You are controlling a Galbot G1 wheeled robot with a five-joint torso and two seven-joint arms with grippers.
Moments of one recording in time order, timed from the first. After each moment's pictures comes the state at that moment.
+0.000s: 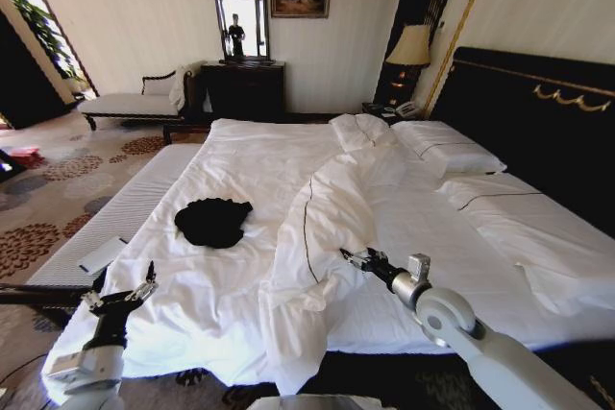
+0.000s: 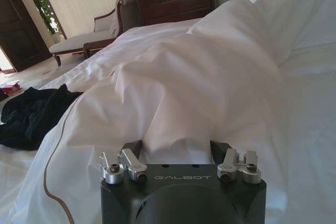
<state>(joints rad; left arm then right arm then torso) 1.89 -1.27 -0.92 -2.19 -0.40 -0.20 -0.15 -1.32 0.71 0.30 2.11 1.05 -0.33 0.23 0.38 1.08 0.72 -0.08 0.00</state>
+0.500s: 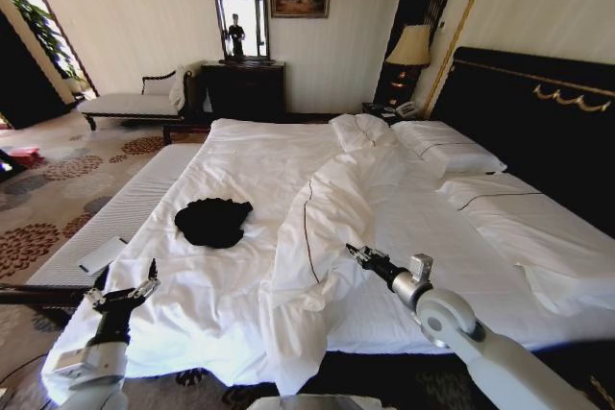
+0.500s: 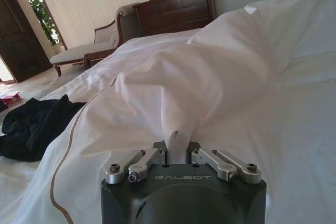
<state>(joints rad) 1.88 -1.27 -0.91 -2.19 -0.39 -0.19 -0.16 -1.33 0.73 0.31 2.12 1.03 -0.31 0.23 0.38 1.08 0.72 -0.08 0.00</state>
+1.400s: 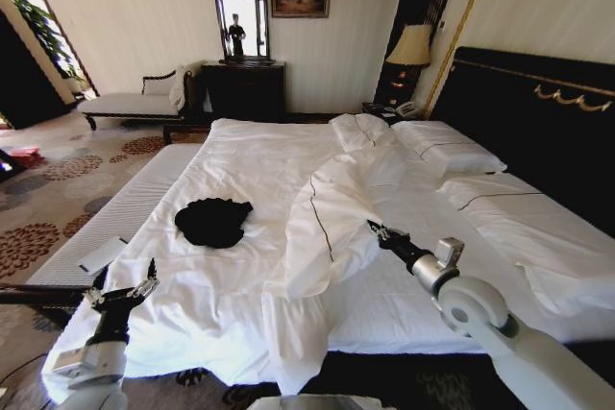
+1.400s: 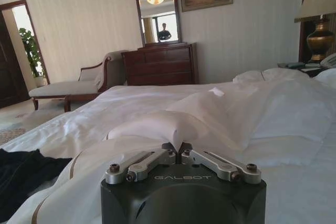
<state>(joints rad) 1.87 -1.26 -0.91 -2.19 -0.39 -0.19 -0.16 -1.38 0.66 0.58 2.21 1.05 -0.28 0.25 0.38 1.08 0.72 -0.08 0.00</state>
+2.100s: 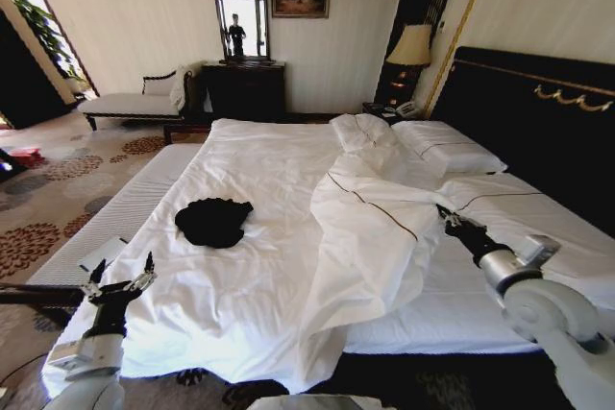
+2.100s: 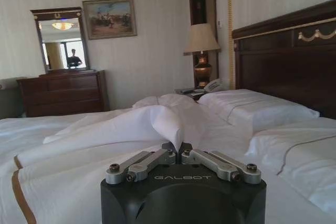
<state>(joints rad) 1.83 -1.22 -0.91 -2.18 -0.43 -0.17 -0.18 -1.69 0.84 1.08 2.14 1.00 -0.23 0.20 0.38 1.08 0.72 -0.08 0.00</state>
